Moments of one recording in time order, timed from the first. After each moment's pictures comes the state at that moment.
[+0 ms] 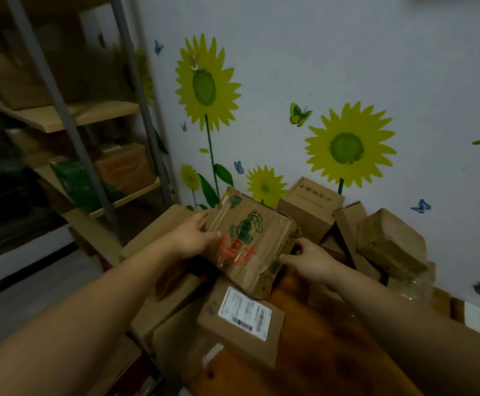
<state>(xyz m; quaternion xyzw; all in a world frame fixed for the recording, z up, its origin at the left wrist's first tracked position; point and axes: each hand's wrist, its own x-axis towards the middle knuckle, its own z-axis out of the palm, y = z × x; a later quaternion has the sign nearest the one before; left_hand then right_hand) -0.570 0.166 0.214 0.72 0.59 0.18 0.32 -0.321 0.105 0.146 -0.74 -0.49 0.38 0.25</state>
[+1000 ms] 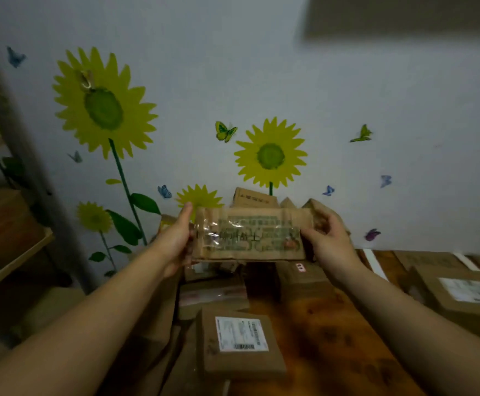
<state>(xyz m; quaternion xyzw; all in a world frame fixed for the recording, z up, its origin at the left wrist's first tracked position) -0.562 0.264 0.215 0.61 0.38 0.19 0.66 -0.380 0.060 0.198 -0.67 -0.23 0.16 0.69</state>
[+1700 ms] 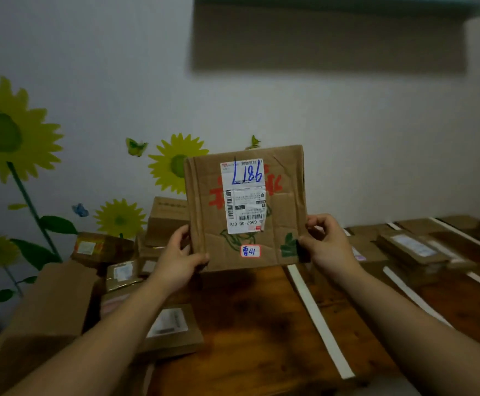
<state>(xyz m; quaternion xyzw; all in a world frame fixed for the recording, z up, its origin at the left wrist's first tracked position) -0.537 0.063 0.214 0.67 0.20 0.22 0.68 -0.413 -0.172 0.238 -0.71 -0.19 0.03 0.68</state>
